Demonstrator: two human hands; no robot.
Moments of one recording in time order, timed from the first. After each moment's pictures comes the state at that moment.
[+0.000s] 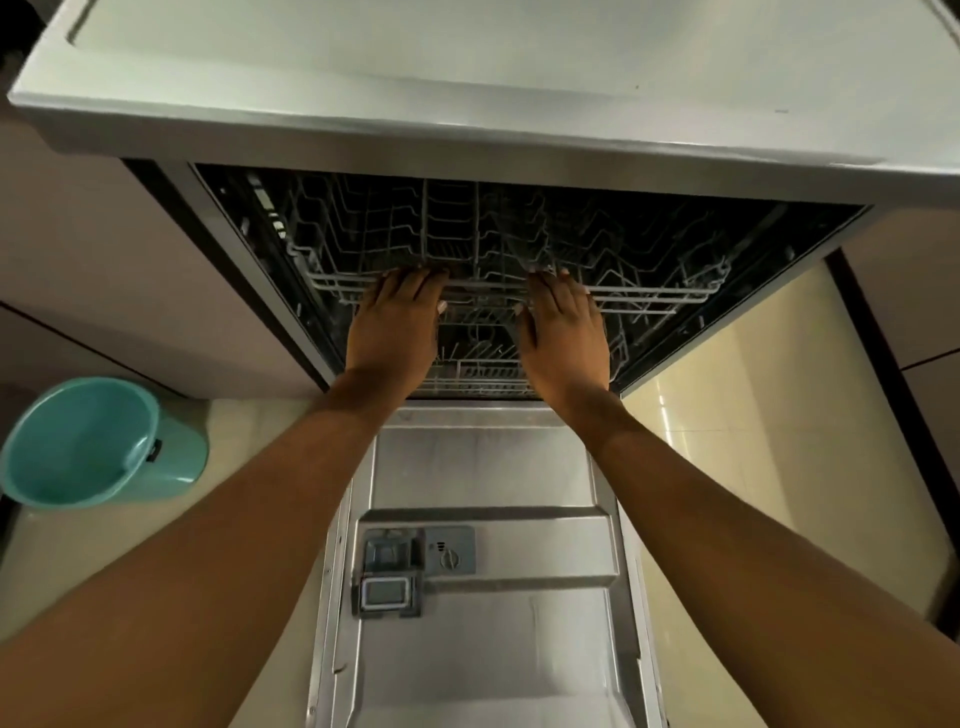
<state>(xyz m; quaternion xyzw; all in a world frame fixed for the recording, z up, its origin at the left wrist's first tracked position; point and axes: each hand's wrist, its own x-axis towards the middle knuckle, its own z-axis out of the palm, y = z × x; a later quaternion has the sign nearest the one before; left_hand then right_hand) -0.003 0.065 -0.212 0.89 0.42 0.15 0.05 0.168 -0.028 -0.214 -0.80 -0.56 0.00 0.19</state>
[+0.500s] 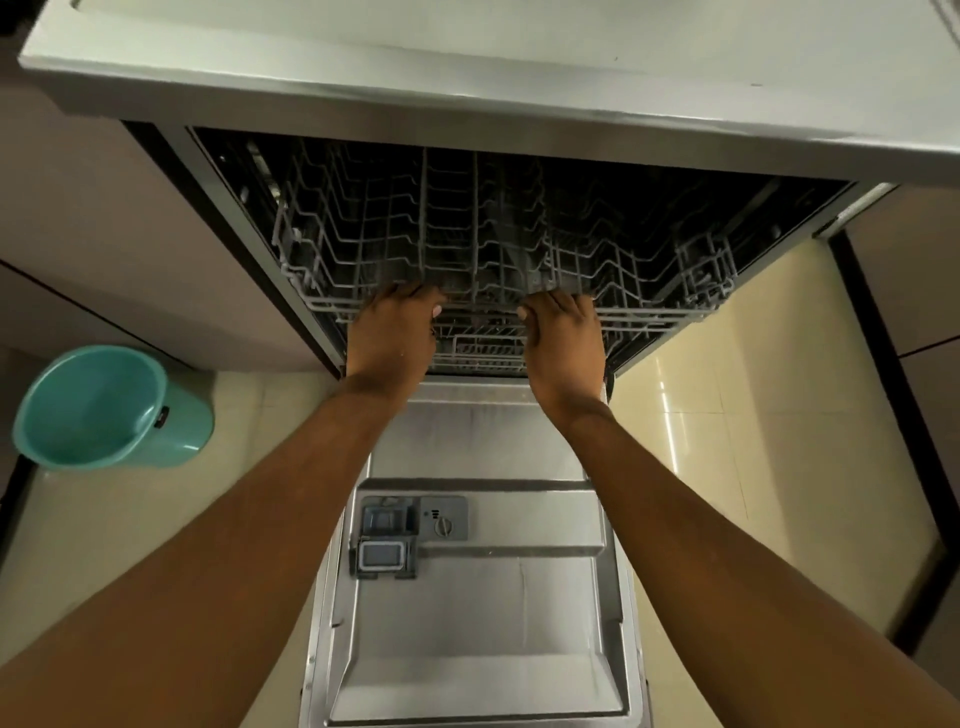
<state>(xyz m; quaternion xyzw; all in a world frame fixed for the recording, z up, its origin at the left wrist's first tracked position) -0.012 0.012 -0.194 0.85 0.48 0.18 0.13 0.156 -0.069 -0.208 -0.81 -0.53 0.01 0.26</state>
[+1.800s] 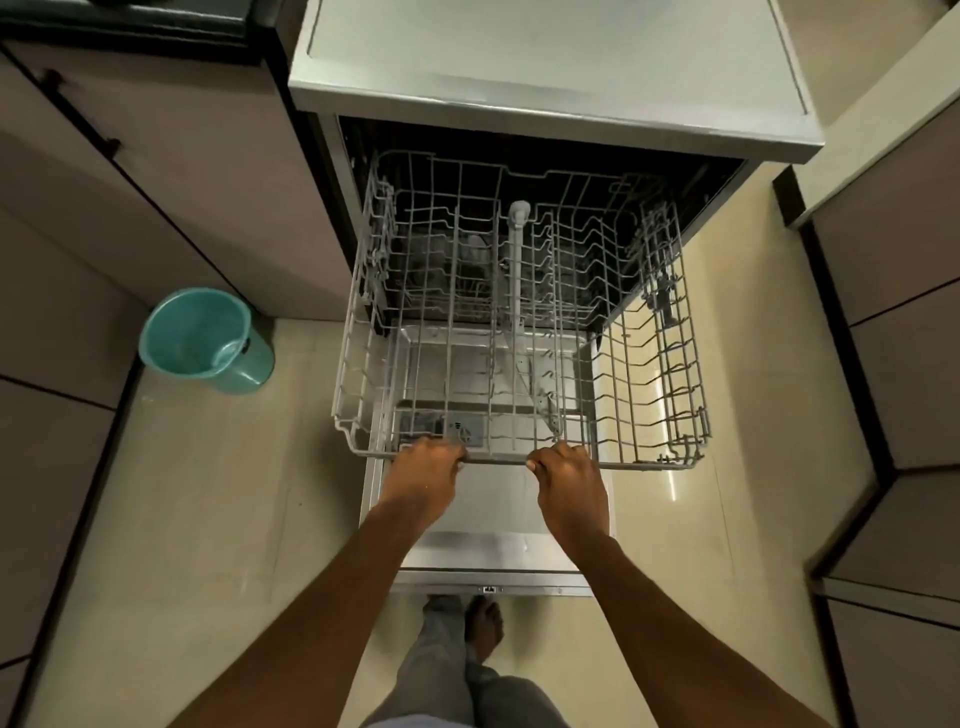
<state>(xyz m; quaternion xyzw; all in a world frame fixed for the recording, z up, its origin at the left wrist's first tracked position) -0.149 -0.251 -0.158 0.83 0.47 -0.06 0.29 0.030 -0.354 -0.171 -0.82 -0.53 0.15 0.13</state>
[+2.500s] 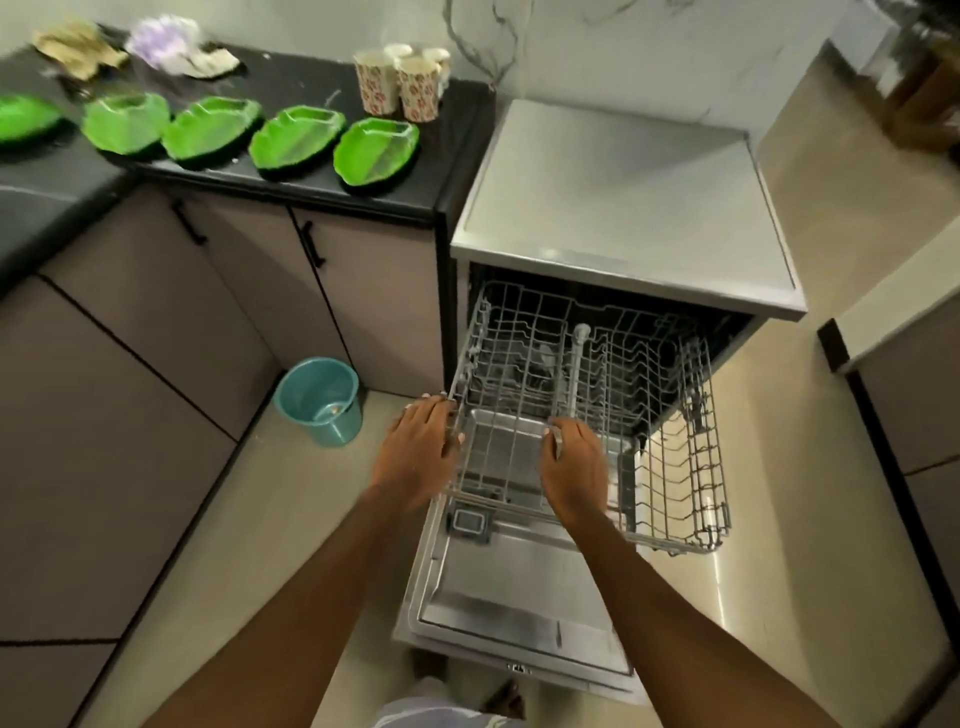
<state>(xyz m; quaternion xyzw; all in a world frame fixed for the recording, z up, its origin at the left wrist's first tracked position) -0.241 -0.231 0.019 0.81 0.55 0.13 0.15 -0.040 -0.284 -0.012 -0.78 -0.53 0.11 0.32</state>
